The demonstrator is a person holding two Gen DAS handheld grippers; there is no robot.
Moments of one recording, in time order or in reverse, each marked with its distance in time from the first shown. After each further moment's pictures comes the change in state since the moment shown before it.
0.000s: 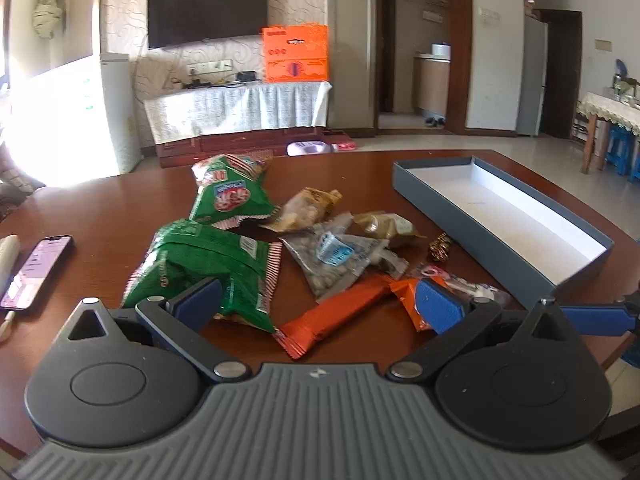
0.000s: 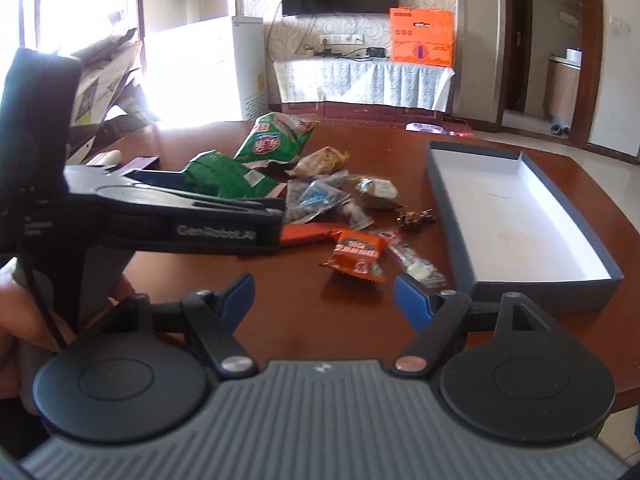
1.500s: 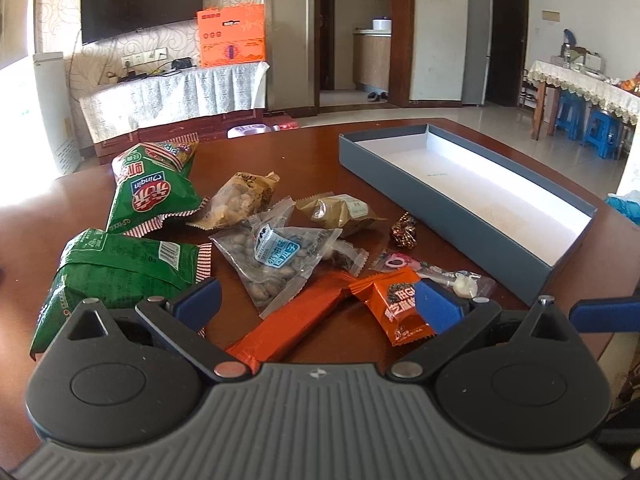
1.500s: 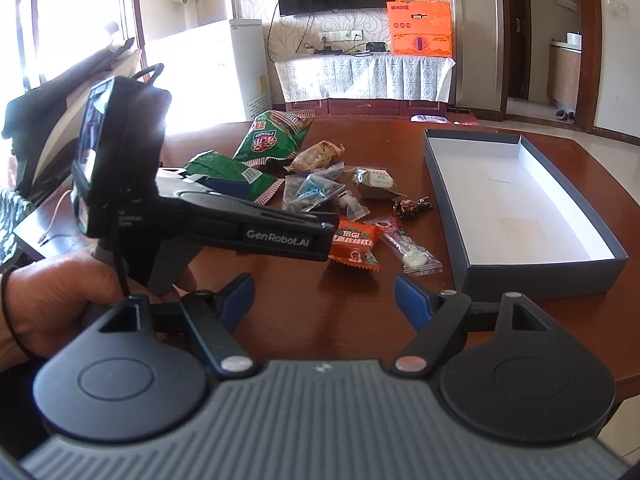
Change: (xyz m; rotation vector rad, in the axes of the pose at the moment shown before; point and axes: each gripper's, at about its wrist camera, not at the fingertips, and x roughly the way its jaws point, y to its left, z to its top) left arm 0.078 -0.015 -0.001 0.084 0.038 -0.170; right arm -0.005 -0.019 -0.004 0.050 0.014 0.024
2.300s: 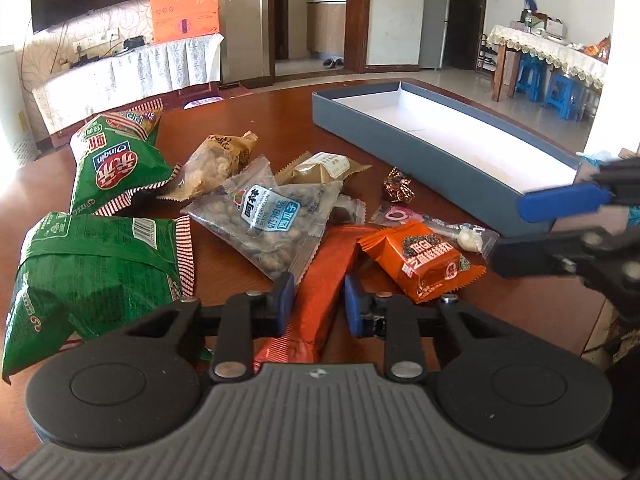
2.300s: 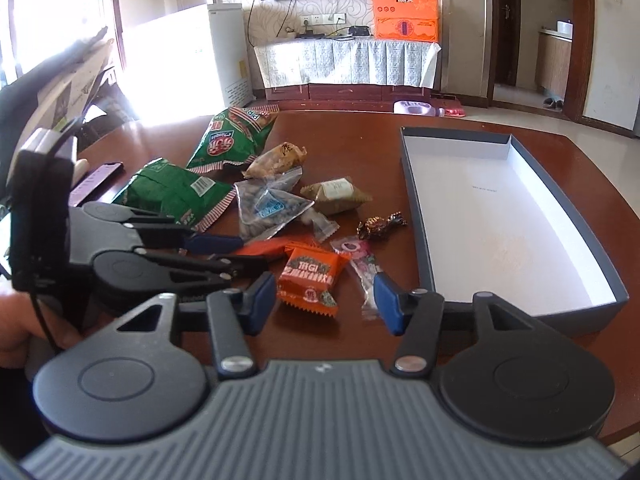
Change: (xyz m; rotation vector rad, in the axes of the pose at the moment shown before) left arm 0.025 0.018 -0.009 0.075 0.101 -0.122; right arm 0.044 -0.024 0.034 0.001 0.062 -0.053
